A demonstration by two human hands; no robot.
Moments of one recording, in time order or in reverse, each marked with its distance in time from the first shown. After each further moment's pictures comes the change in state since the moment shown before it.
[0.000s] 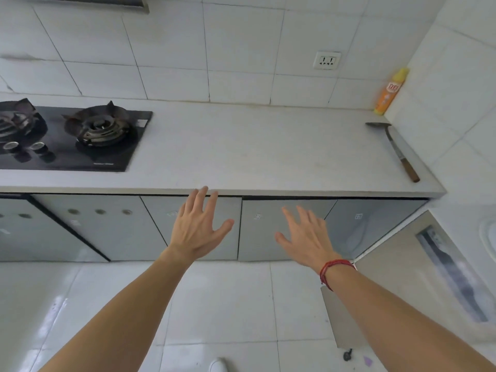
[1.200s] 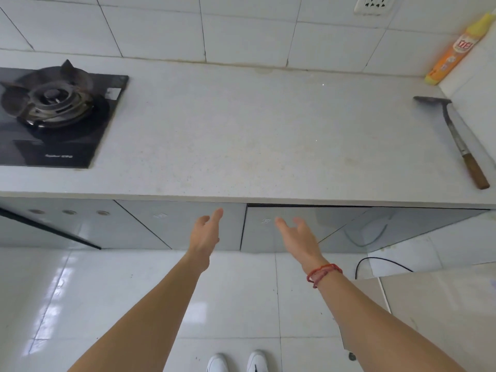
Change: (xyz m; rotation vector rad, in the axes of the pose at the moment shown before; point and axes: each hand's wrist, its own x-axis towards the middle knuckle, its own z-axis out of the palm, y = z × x) left_hand 0.130 -0.032 0.126 -1.152 -0.265 -1.026; right_hand 0.157 -0.017 0.076 1.014 -0.329 0.586
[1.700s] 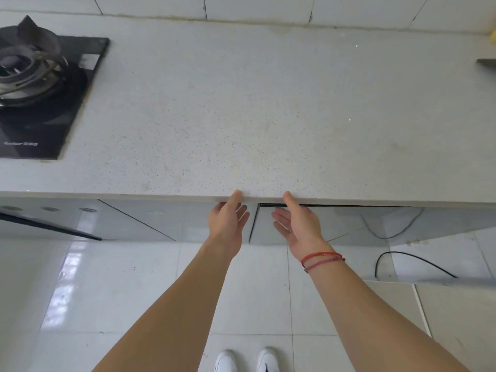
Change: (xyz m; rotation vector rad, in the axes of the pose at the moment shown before) left_hand 0.090 0.003 0.053 -0.593 -0.025 -0.068; right_hand 0.101 -0.012 0.059 0.804 -0.036 0.238
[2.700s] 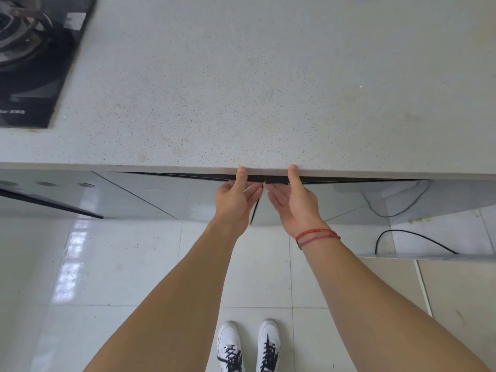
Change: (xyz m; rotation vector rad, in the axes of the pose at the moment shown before) left_hand -0.001 -0.018 -0.005 0.023 -0.129 0.034; right_hand -0.002 0.021 0.007 0.271 -0.107 -0.023
